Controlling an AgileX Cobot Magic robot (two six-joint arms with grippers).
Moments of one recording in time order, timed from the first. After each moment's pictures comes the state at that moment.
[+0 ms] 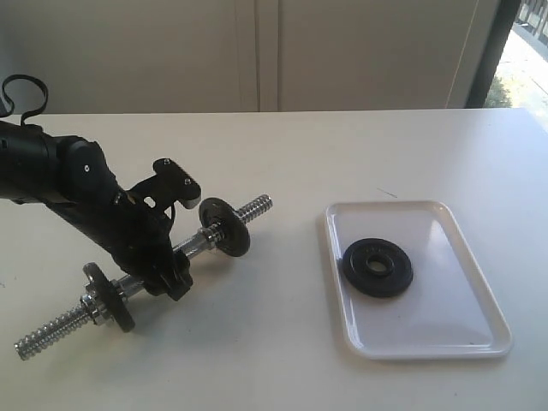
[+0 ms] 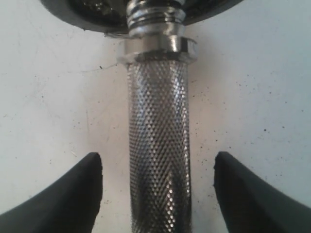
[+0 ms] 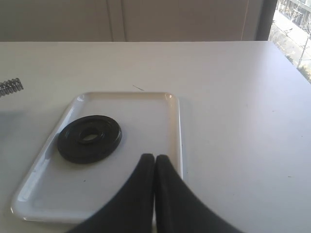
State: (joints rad) left arm -0.49 1.79 -1.01 -0.31 0.46 0.69; right arm 0.11 0.01 0.00 0.01 0.34 0.06
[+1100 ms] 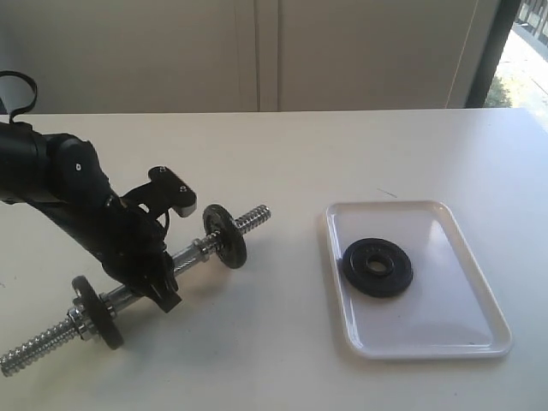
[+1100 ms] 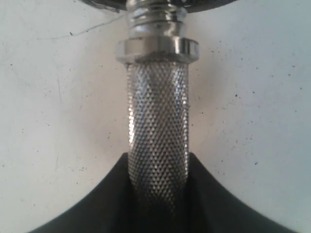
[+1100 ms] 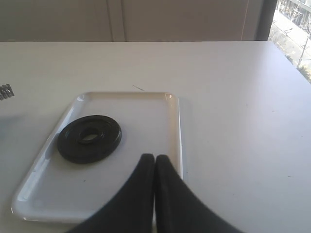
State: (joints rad) left arm -0.49 1.75 -0.99 -0.31 0.54 0.69; right arm 0.11 0.01 0.00 0.01 0.34 0.06
